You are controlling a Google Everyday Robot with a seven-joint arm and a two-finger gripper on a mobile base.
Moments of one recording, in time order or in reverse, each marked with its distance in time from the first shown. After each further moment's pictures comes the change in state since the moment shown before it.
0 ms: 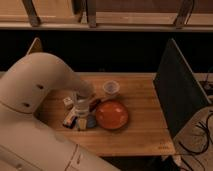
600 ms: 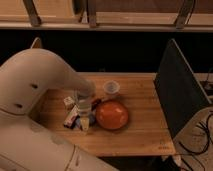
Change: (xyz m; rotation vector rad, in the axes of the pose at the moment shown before) arm 0.015 0.004 -0.018 0.063 0.056 0.000
